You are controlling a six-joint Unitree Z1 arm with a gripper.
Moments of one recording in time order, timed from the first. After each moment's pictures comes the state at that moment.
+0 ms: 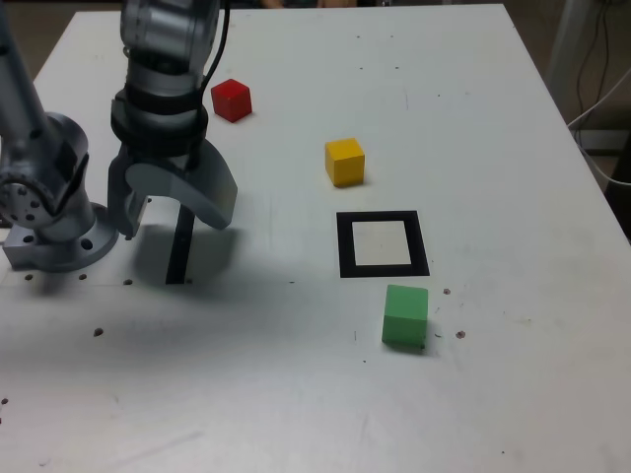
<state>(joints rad) -0.07 1.56 -0.73 1.03 0.03 -0.01</state>
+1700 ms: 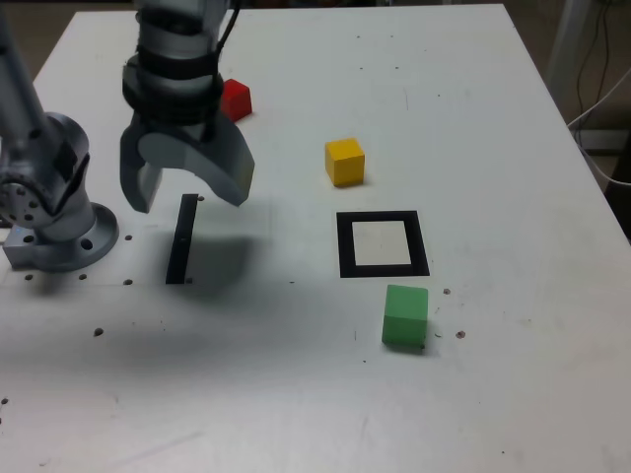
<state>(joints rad) -0.08 1.56 -0.92 1.21 0.04 0.00</state>
